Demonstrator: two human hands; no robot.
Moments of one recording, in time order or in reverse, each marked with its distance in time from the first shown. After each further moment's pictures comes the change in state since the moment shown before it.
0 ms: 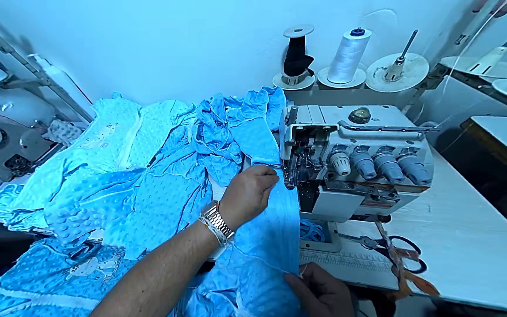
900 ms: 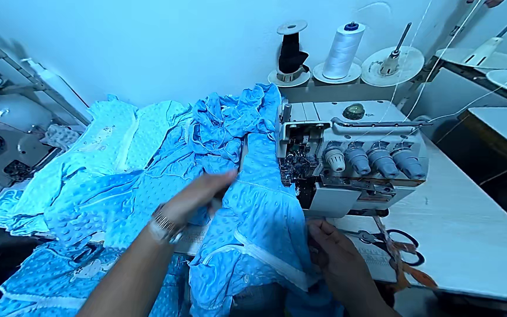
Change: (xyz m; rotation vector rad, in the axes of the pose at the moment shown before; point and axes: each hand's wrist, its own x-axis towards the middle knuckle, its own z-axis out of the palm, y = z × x) left_hand -0.024 -0.013 -0.074 -0.381 -0.369 -0.824; right_hand 0.057 -0.016 -0.022 0.267 0.095 0.438
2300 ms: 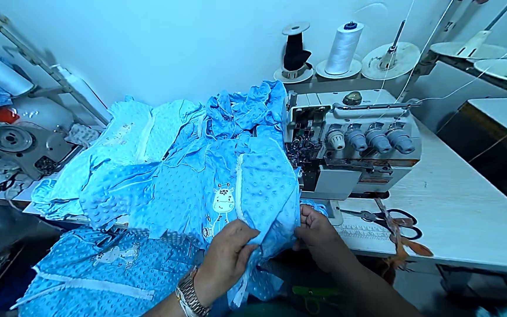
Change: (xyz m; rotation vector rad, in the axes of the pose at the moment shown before) left_hand -0.108 -0.057 0.099 0.181 0.343 0.624; right_hand -0.010 -0.003 0.033 -0.145 -0.106 0.150
